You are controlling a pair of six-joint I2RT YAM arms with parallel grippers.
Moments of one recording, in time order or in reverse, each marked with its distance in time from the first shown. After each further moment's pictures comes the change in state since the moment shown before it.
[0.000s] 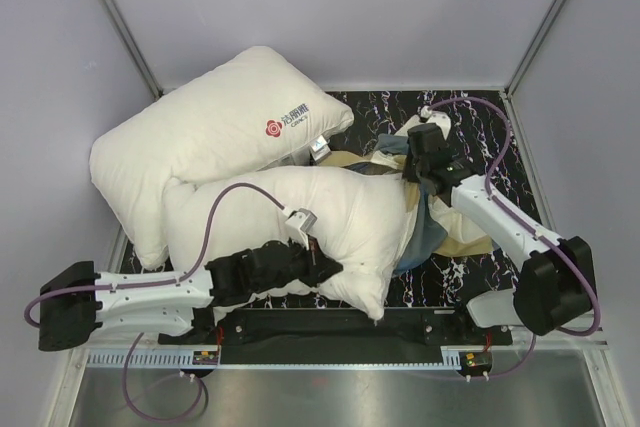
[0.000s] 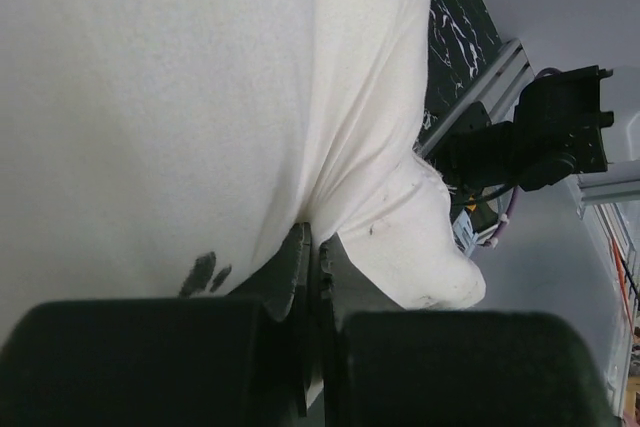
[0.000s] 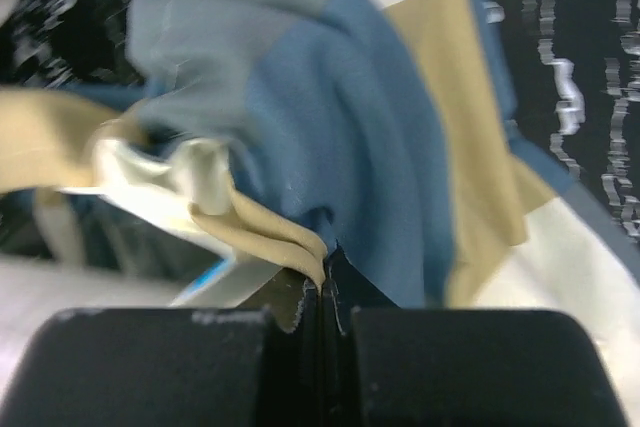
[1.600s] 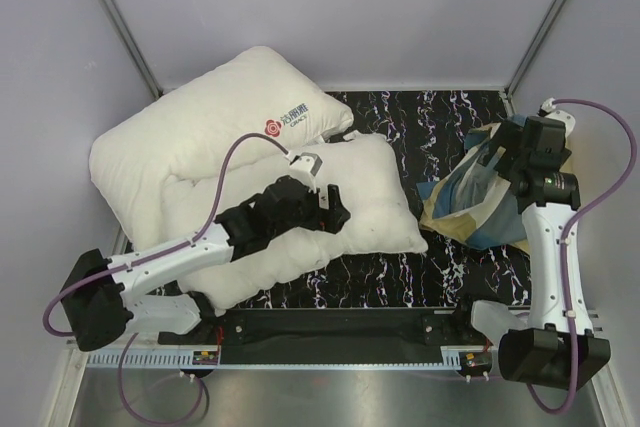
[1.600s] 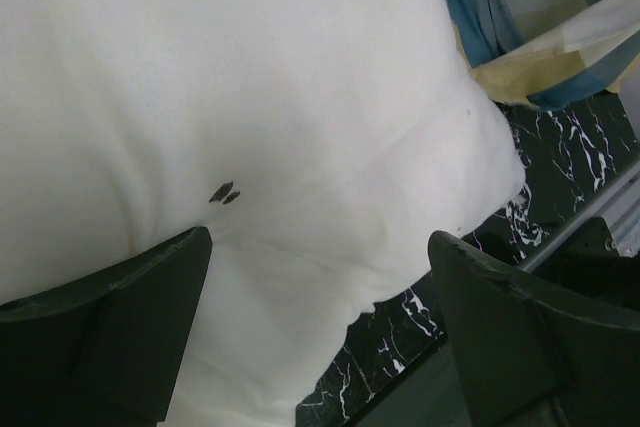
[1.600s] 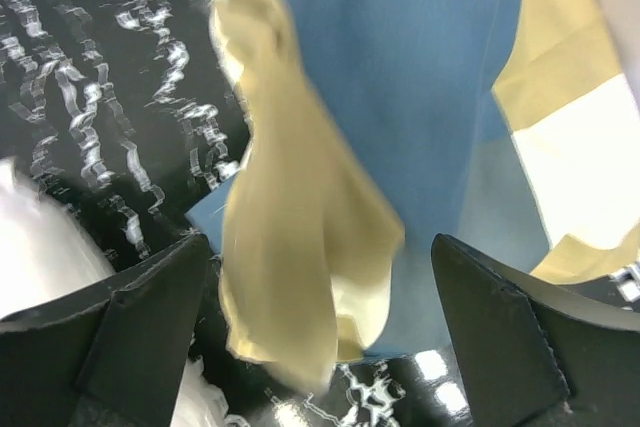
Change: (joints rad) left arm 0.291 0.181 0.374 -0.313 0.023 0.208; right arm -0.621 -0.282 0.146 -0.318 -0.085 -0.148
